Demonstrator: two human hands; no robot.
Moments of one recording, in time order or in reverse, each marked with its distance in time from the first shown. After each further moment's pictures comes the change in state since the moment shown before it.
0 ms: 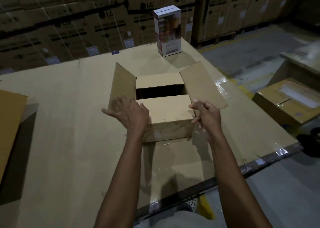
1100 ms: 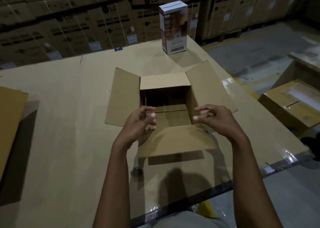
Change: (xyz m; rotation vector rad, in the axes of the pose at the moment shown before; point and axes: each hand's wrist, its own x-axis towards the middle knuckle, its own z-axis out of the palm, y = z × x) left_hand -0.006 -0.047 -0.031 -1.189 -0.754 0.200; right_hand 0.008 -0.031 -0.024 -0.525 -0.360 -0.172
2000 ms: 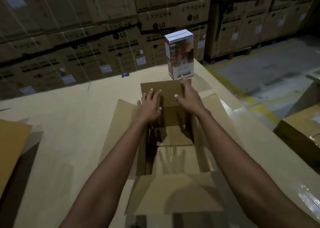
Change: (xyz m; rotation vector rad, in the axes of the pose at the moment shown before) left_hand 0.265 0.034 -0.015 1.009 0.182 0.126; right_hand 0.278 -0.055 0.040 -0.277 0.099 -0.190
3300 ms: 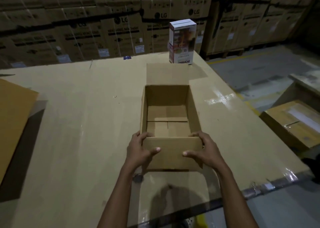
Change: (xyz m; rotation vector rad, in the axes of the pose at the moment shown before) left_hand -0.298 -0.039 0.055 -0.690 0.005 -0.300; right_hand -0.317 0.045 0.016 0.062 -0.129 0.256
